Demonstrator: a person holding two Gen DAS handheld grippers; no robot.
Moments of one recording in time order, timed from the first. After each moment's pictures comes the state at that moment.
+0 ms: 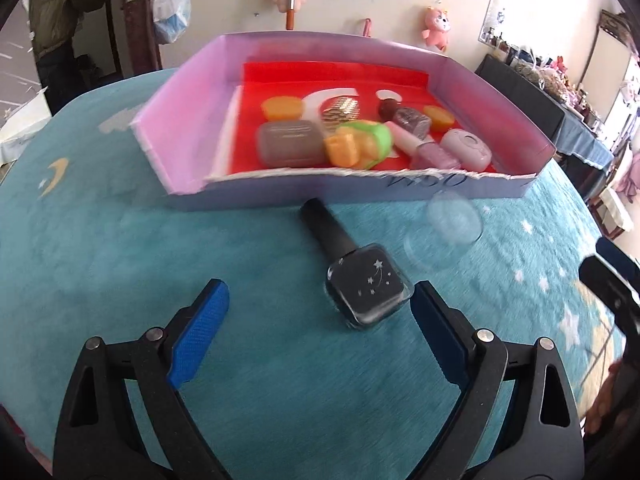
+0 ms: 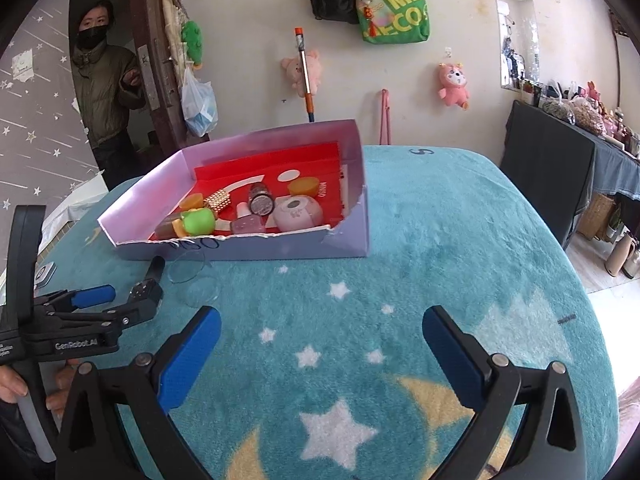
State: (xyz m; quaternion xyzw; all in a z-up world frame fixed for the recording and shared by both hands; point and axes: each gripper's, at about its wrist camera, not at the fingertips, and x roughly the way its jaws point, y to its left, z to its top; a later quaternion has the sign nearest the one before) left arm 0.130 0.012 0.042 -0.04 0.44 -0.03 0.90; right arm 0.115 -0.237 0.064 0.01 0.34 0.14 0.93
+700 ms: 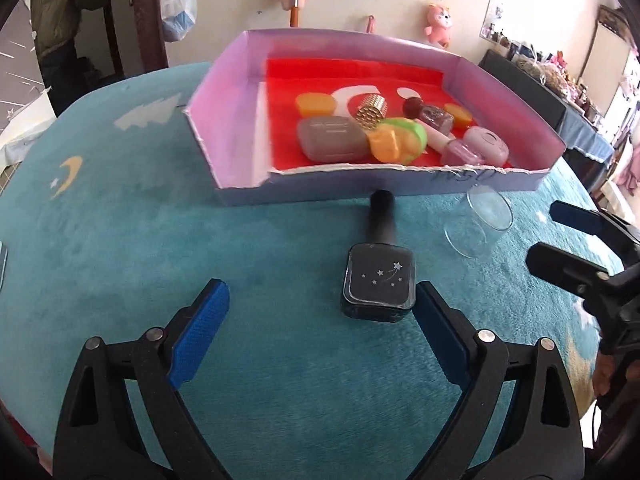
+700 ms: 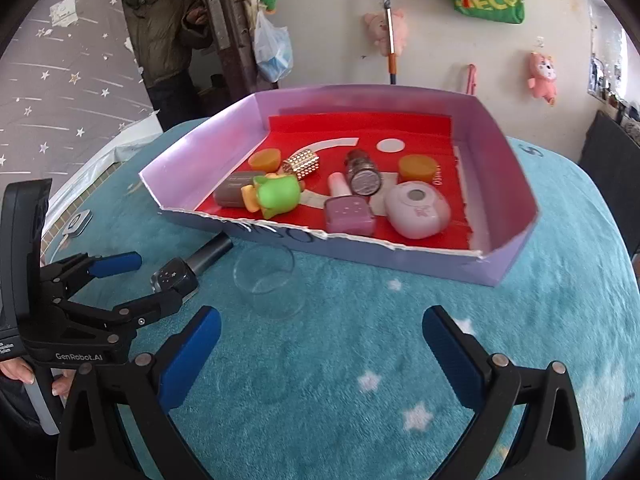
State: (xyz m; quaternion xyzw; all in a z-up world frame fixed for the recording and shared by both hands) left arm 0.128 0.038 0.042 -0.03 0.44 -0.03 0.89; right arm 0.165 -0.165 0.049 -0.04 0.41 0.26 0.87
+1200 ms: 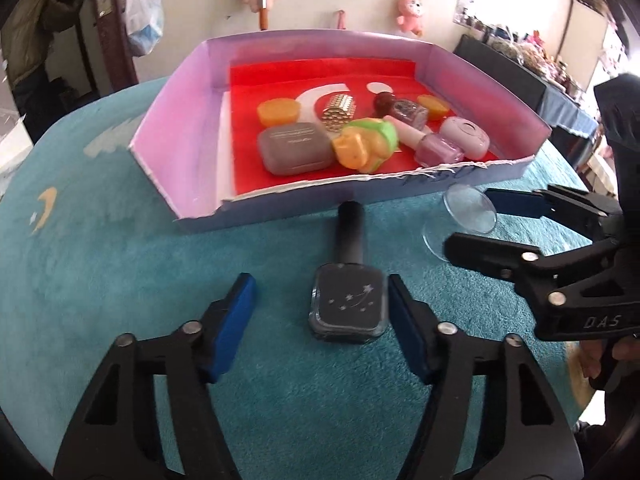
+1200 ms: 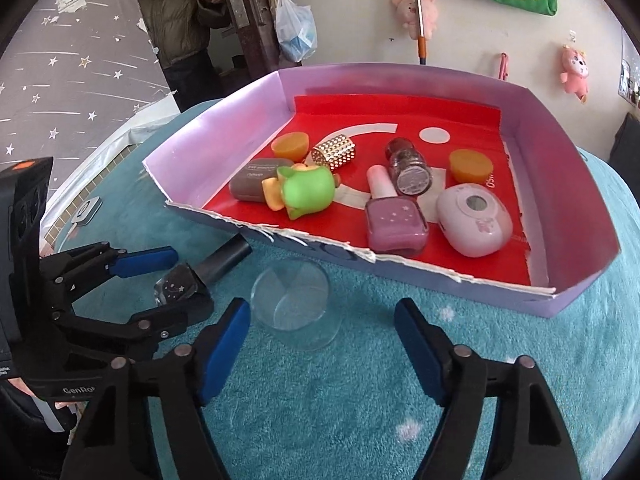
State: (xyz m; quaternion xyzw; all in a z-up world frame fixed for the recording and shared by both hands) left arm 0.146 0.019 0.041 0.00 0.45 -0.08 0.89; right arm 0.185 -0.139 0.037 -0.05 0.43 0.30 0.85
